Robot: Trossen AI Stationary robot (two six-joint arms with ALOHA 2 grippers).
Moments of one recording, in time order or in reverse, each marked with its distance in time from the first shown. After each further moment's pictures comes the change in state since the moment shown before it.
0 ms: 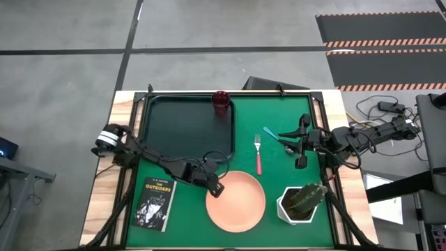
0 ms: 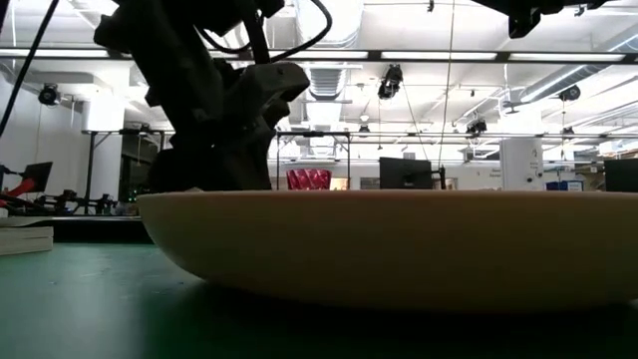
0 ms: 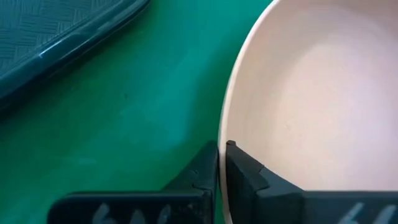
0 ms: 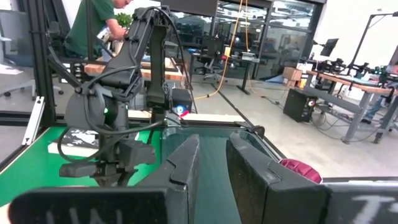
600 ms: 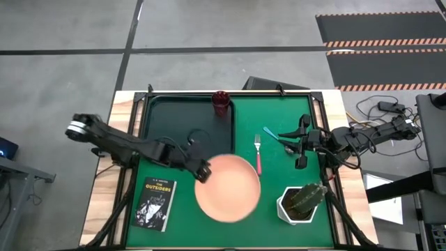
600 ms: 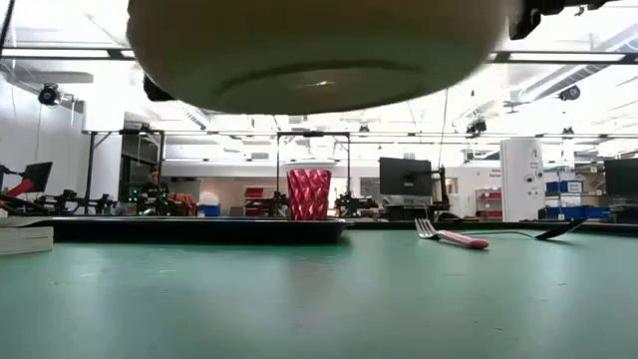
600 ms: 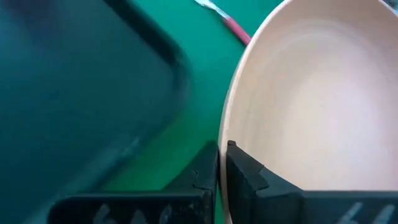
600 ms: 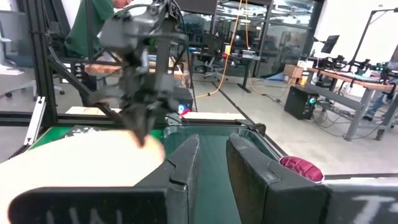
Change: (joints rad) left arm 0.076 -0.410 -0.018 -0.245 -0.065 0.143; right arm 0.000 0.001 0.000 -0.008 0.000 0.017
